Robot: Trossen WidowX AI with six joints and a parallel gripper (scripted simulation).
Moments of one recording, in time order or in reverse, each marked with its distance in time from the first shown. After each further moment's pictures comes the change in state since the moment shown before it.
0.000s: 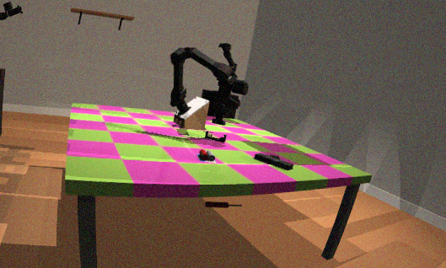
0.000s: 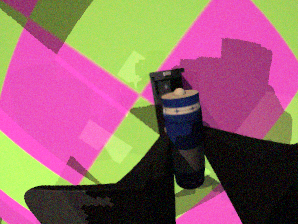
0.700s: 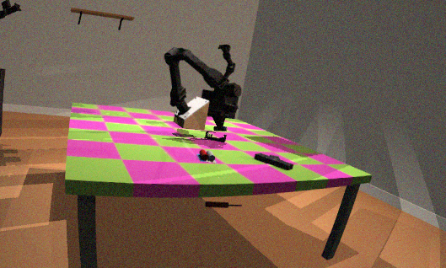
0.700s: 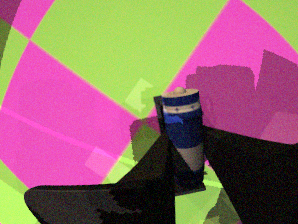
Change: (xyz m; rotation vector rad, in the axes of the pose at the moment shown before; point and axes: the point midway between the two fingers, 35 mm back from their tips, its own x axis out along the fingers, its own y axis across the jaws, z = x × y) arm 0.030 0.000 0.007 0.027 -0.192 0.010
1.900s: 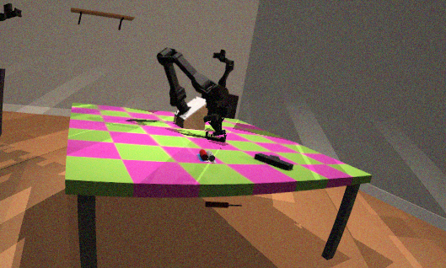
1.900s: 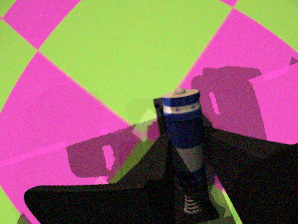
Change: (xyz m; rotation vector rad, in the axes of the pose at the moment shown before) arm 0.021 -0.001 -0.011 -0.006 -0.233 0.012
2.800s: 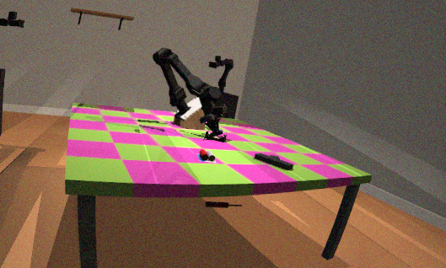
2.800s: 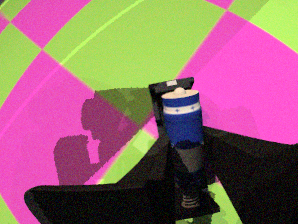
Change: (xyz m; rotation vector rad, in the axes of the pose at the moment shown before) arm -0.001 -0.001 -0.015 -0.007 -0.095 -0.006
